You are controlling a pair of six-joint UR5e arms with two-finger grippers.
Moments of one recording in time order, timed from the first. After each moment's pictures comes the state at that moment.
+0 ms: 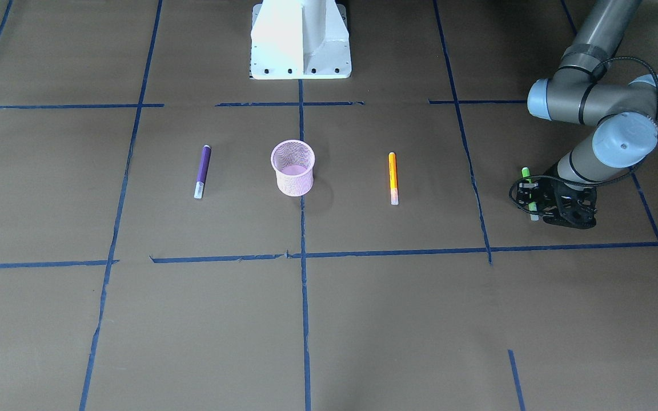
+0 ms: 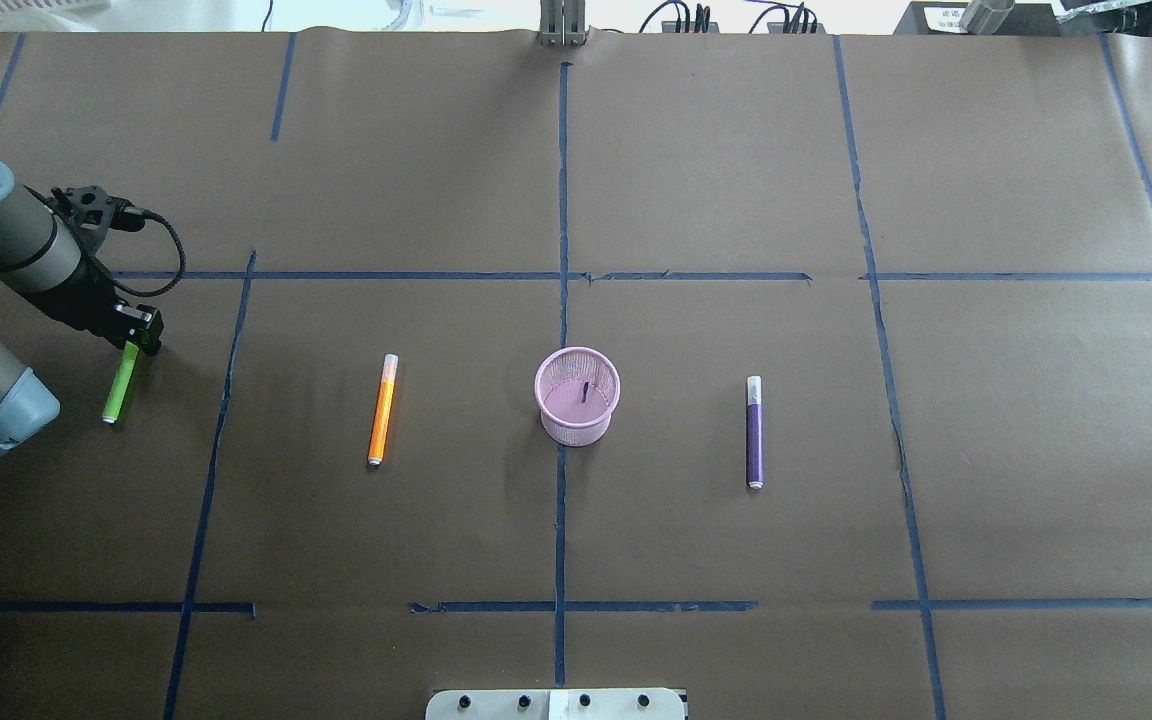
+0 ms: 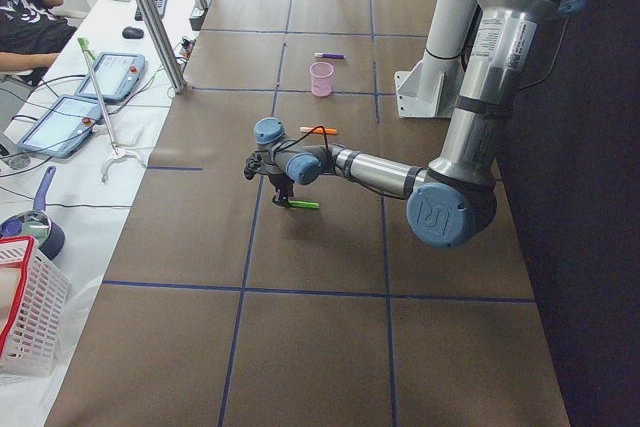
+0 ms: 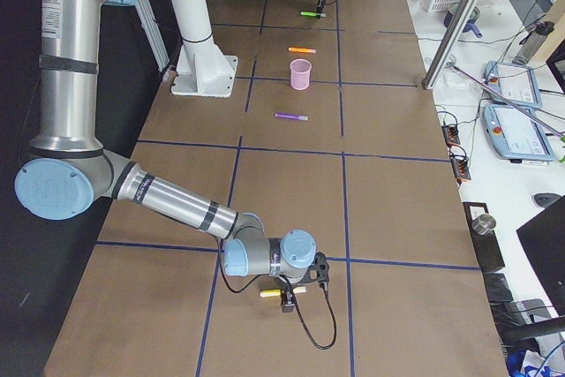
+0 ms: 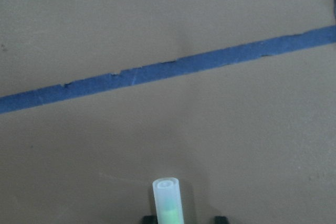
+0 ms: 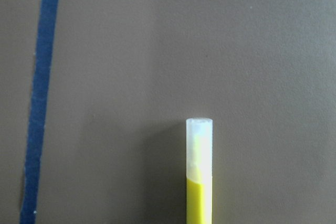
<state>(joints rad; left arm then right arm) -0.92 -1.79 -1.49 -1.90 -2.21 -0.57 1.39 -1.67 1.23 -1.11 2.30 0.00</state>
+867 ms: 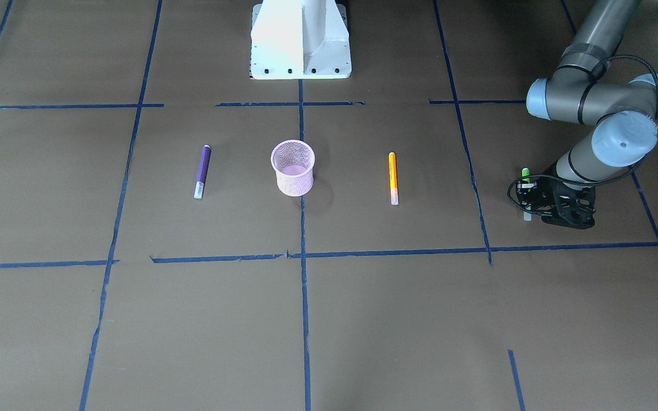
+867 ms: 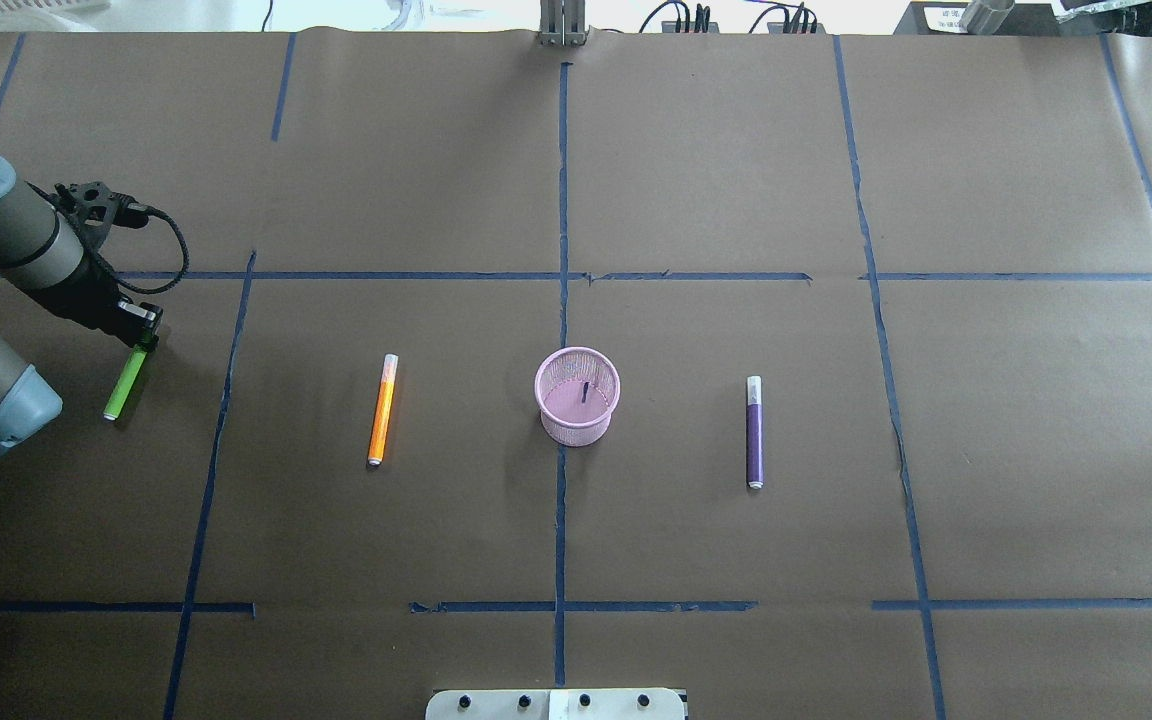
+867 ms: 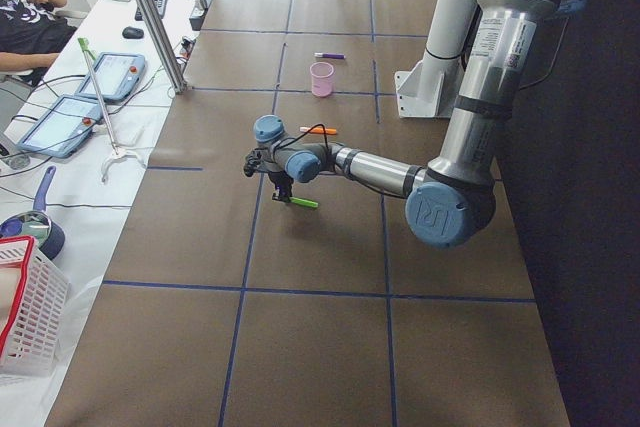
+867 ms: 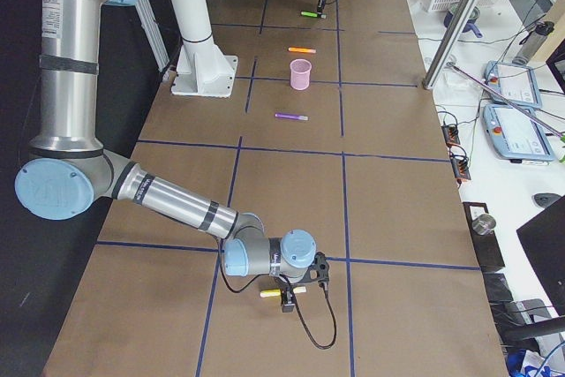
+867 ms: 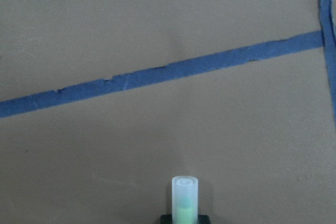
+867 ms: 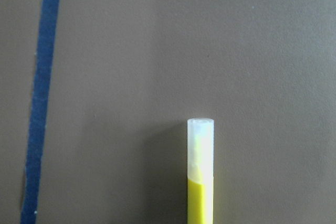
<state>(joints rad) -0.92 -1.80 -1.50 -1.90 -2.21 -0.56 1.39 -1.67 1.23 -1.10 2.30 0.00</state>
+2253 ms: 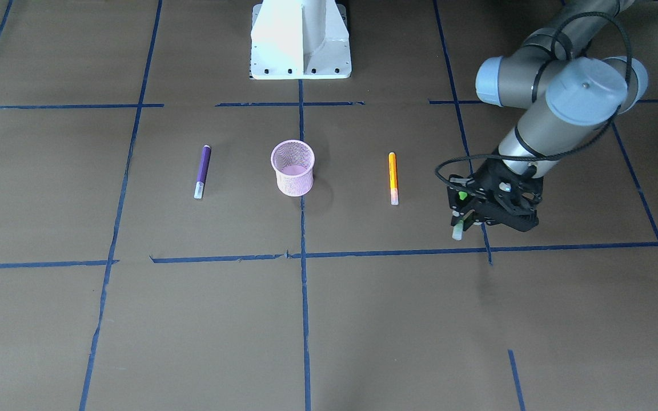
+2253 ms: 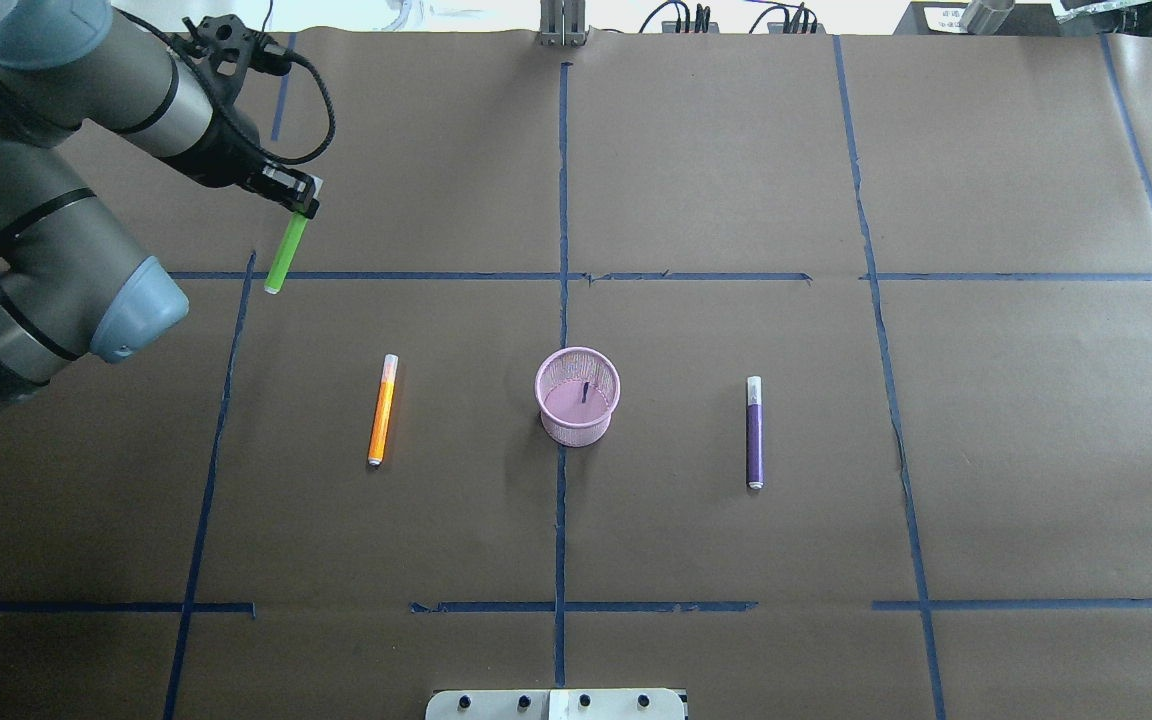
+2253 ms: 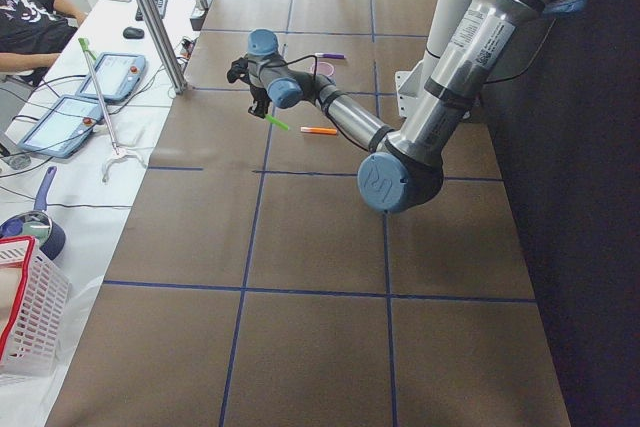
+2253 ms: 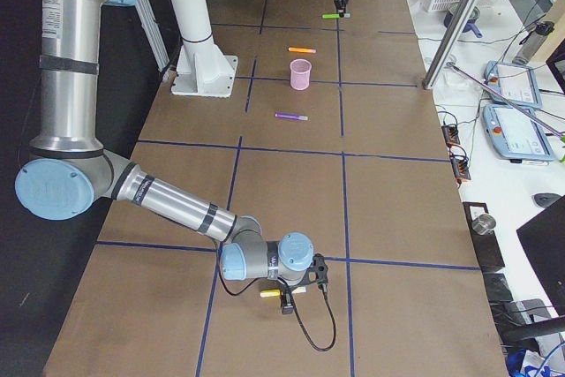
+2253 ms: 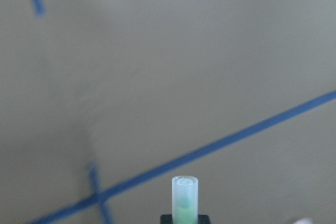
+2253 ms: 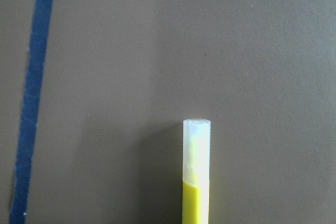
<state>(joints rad) -0.92 -2.12 -1.63 -1.90 -2.15 -0.60 1.39 -1.67 1.21 -1.06 2.30 0.00</state>
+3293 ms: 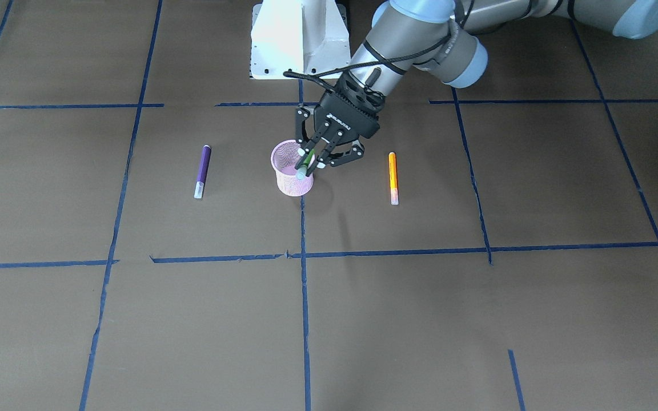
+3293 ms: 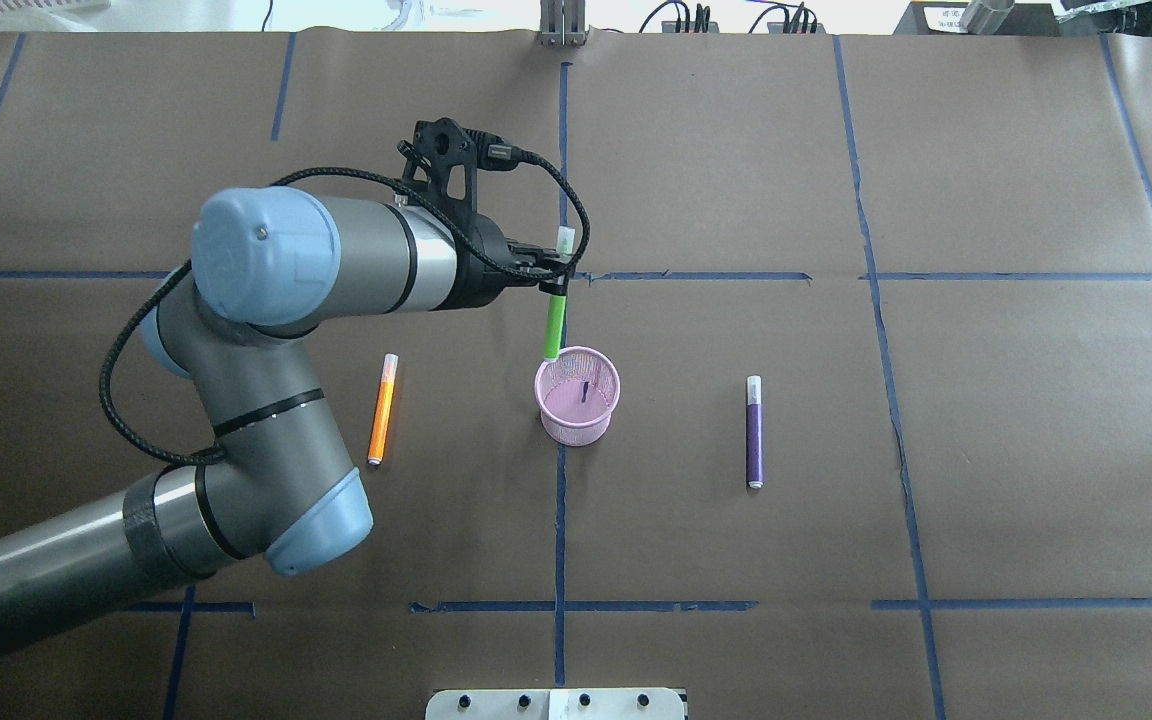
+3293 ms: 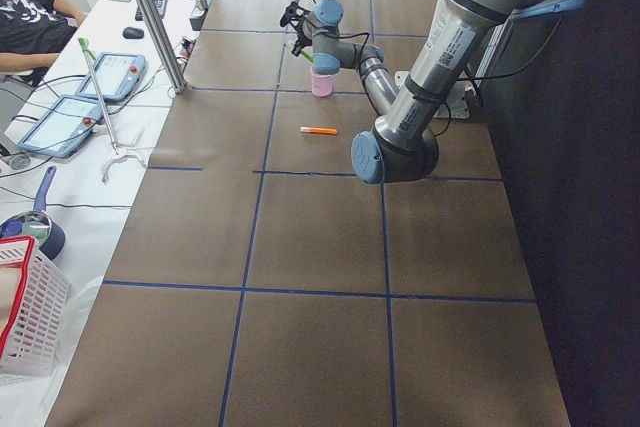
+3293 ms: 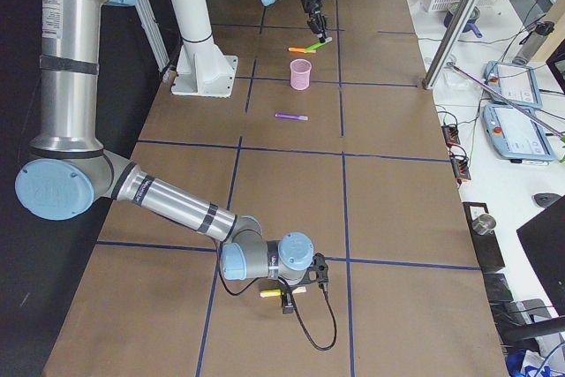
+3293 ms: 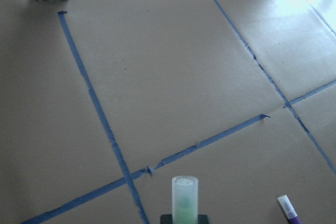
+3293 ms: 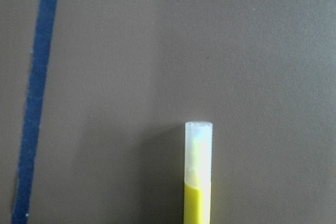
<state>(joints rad) -0.53 -2.22 -1.69 -2.30 -1.66 -1.00 1.39 -1.67 1.21 -1.05 2.30 0.00</state>
